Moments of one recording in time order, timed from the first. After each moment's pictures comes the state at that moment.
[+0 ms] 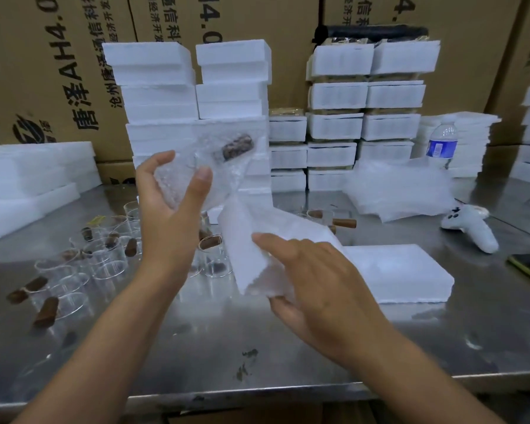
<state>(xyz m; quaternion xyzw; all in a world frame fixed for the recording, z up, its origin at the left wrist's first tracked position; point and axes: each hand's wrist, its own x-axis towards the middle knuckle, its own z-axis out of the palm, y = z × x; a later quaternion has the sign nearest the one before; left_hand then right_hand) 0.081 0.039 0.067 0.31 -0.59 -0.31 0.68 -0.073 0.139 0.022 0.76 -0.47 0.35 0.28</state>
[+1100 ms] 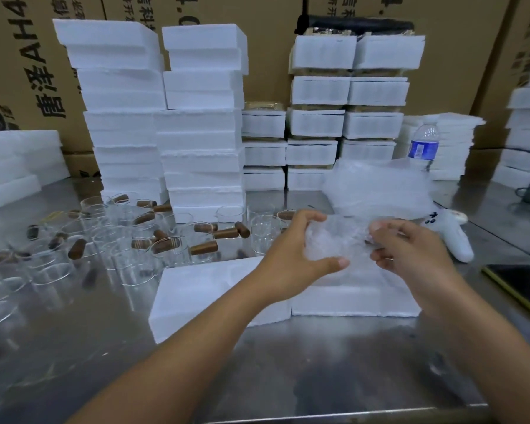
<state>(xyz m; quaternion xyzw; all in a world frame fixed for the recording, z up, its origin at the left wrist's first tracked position) -0.077 0.034 0.009 0.26 -0.81 -0.39 0.33 -0.232 0.115 0.026 0.35 -0.63 0.65 -0.24</state>
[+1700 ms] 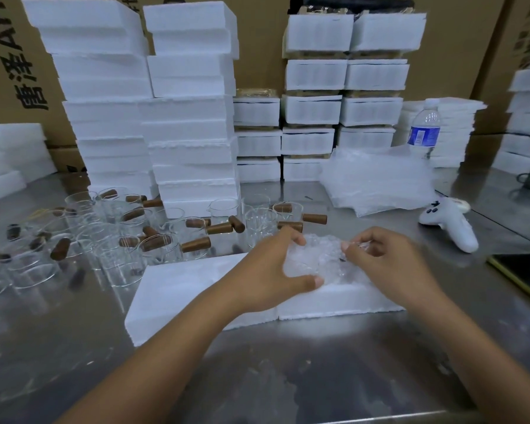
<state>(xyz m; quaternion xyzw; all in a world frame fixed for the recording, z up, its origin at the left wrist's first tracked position) -0.053 0.020 -0.004 0.32 -0.88 -0.29 0.20 -0.241 0.097 -0.012 0.49 -0.73 0.47 -0.08</state>
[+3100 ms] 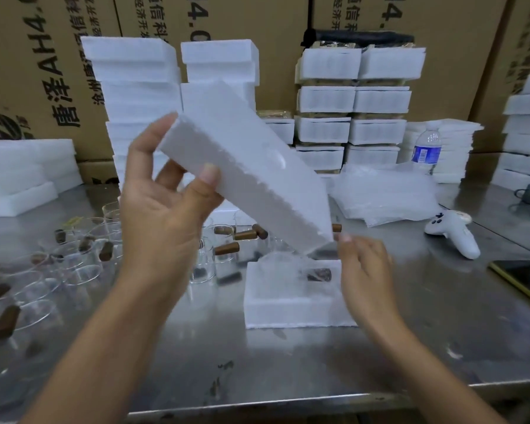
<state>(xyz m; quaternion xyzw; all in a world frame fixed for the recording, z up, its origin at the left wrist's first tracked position) 0.058 0.062 0.079 0.06 -0.60 -0.42 0.67 -0.143 0.111 -0.006 0.45 -0.68 0.58 -0.04</state>
